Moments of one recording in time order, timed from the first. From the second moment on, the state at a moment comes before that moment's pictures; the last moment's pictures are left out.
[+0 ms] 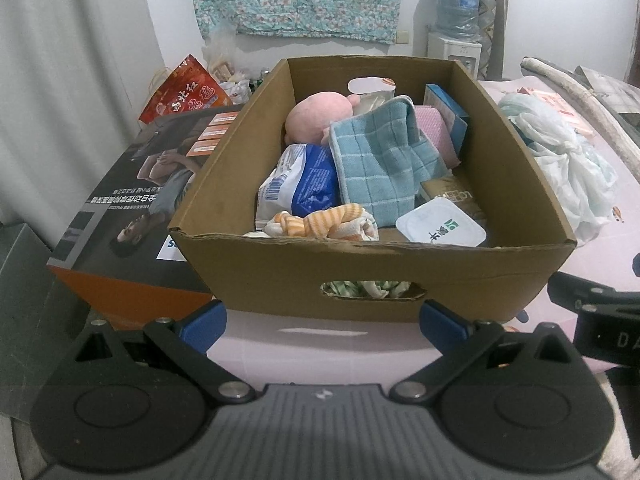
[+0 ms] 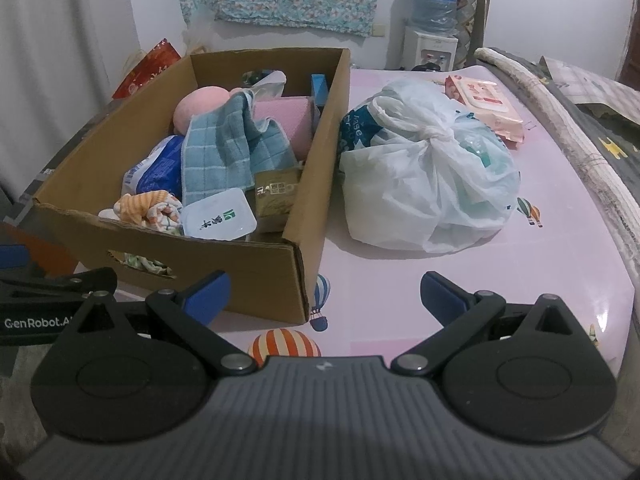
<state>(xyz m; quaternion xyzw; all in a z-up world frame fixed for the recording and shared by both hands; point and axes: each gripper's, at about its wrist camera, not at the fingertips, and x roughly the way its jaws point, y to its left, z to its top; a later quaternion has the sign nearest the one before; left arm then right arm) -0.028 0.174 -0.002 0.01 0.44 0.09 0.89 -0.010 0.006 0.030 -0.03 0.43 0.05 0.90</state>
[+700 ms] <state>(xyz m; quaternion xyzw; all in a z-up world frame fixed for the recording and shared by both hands) -0.029 0.174 -0.004 0.01 0.44 0.09 0.89 -0.009 0.008 0.030 -0.02 0.43 0.05 0.90</state>
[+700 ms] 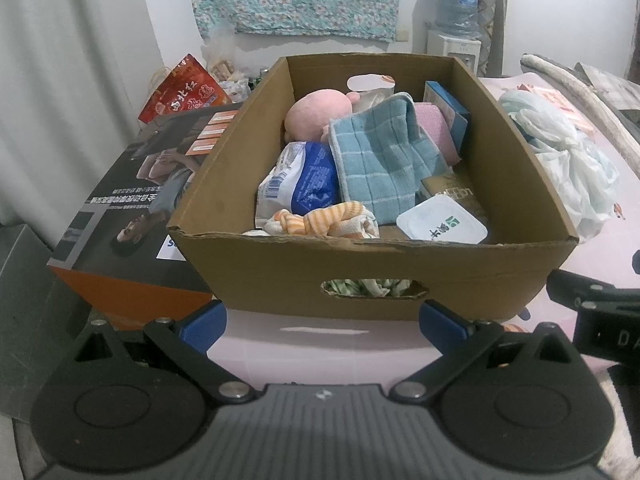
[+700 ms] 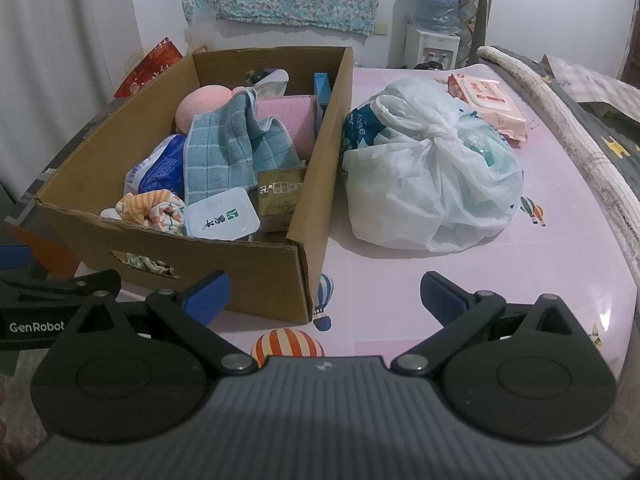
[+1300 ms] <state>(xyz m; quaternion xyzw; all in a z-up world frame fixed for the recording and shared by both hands) -0.028 0.175 -0.003 0.02 0.44 0.09 0.89 -0.008 0.010 0.030 -0.03 0.43 0.06 0.90</state>
